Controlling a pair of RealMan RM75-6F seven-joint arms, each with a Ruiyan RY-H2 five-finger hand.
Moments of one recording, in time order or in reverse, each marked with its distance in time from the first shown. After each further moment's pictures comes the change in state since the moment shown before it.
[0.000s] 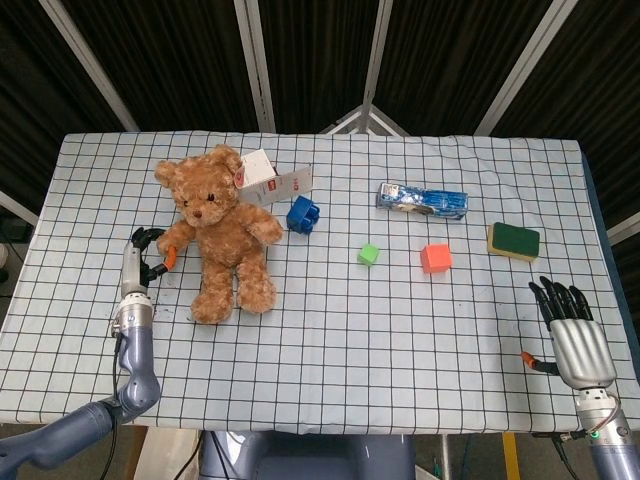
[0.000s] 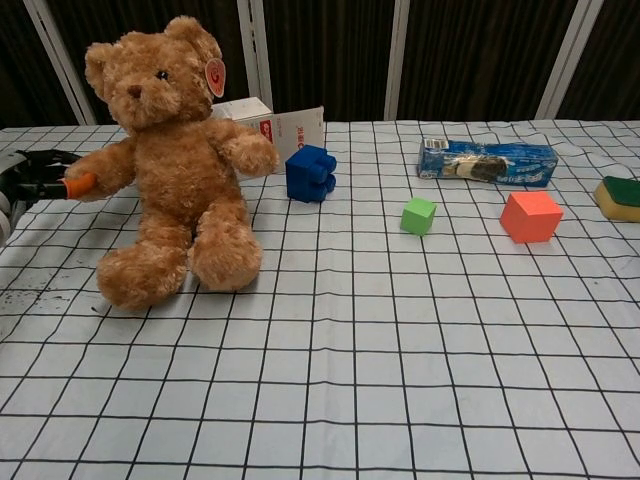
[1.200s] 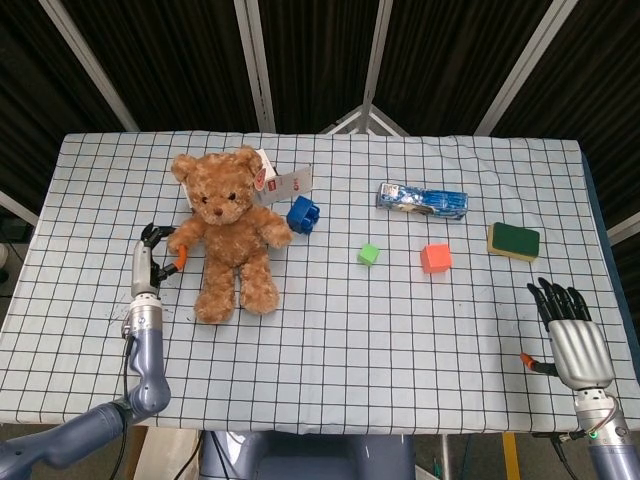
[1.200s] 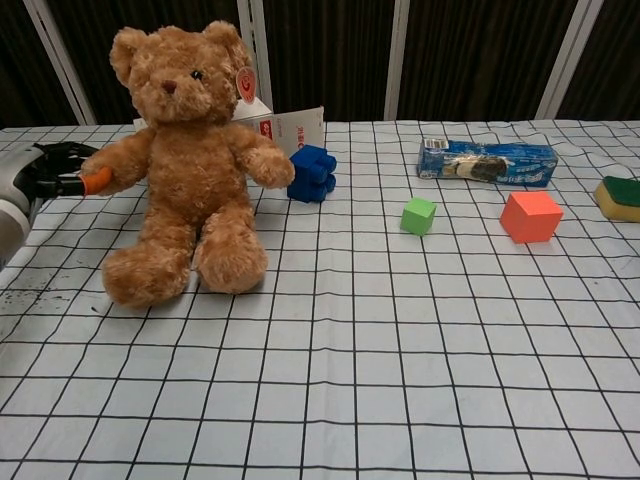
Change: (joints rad) left arm -0.008 -0.043 0.010 0.005 0.091 0.064 -0.032; right arm 0.001 0.004 -0.004 -0.012 0.004 -0.005 -0.010
